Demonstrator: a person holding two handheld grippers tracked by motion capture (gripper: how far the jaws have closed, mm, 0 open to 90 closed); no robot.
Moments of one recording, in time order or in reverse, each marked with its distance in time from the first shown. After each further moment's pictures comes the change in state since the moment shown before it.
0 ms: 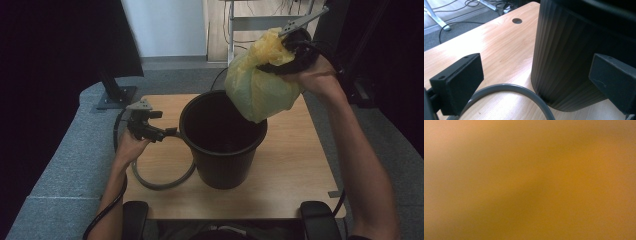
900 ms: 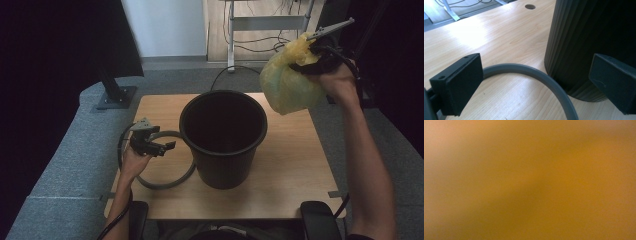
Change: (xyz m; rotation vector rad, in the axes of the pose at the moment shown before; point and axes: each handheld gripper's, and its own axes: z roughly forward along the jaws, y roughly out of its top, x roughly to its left) left arm 0.007 -0.068 0.025 -0.013 0.100 -0.020; right arm -0.061 -0.062 -0.006 0.065 -0.273 0.136
